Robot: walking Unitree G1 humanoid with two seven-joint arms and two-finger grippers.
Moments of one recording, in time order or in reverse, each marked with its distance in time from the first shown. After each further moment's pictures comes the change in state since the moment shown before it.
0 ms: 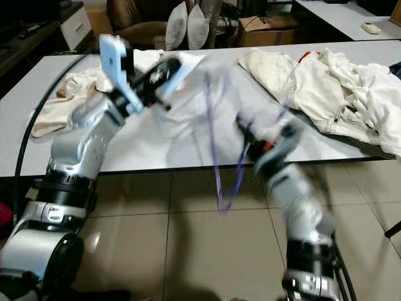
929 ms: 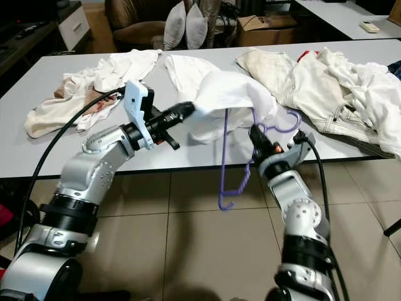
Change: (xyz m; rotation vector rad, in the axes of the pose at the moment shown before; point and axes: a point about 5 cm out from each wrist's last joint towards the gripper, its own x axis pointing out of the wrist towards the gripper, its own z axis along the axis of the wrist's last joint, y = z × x) left arm -0.012 -0.035 -0.035 -0.103 0.162 -0.199; right arm -0.008 -0.038 -0.022 0.202 -0.008 -0.293
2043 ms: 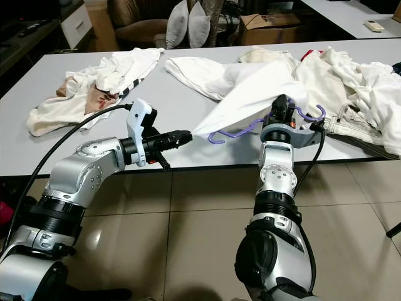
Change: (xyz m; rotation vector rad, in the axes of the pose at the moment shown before) left arm -0.016 0.006 -0.025 -0.127 0.215 -0.048; right arm 0.047 0.014 0.023 0.487 -0.480 -0.079
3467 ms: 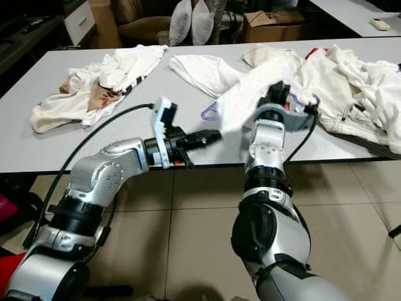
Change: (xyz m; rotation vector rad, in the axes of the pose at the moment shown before) left arm 0.030 -0.025 0.015 -0.160 -0.129 -0.089; right arm 0.022 0.035 -0.024 0.021 0.000 -0.016
